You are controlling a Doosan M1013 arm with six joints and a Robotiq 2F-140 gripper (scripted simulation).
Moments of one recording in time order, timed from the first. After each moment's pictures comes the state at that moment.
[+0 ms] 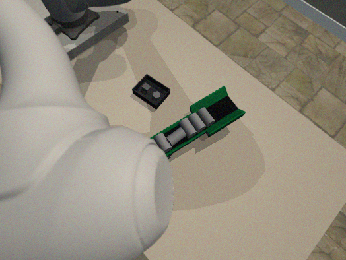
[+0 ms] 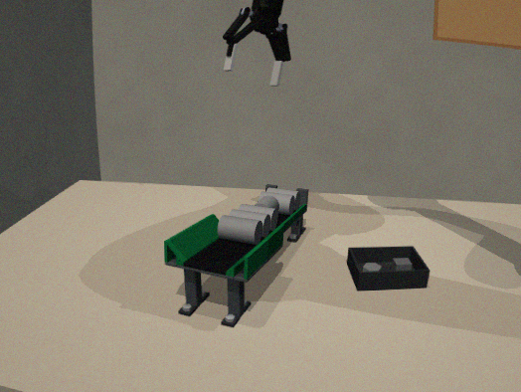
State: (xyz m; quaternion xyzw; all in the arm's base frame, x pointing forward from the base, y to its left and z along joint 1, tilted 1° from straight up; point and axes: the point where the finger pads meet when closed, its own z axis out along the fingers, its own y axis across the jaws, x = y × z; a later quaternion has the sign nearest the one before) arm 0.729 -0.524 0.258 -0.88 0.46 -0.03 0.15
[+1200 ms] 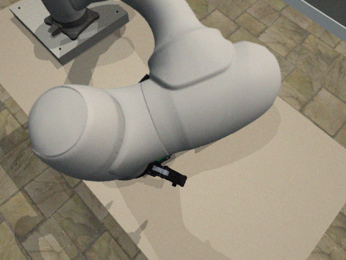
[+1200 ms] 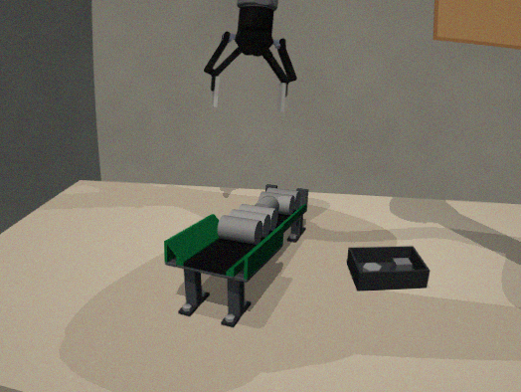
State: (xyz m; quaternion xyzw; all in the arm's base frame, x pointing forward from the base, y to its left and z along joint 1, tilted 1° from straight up) arm 0.744 -0.383 0.202 -0.77 0.63 0.02 0.09
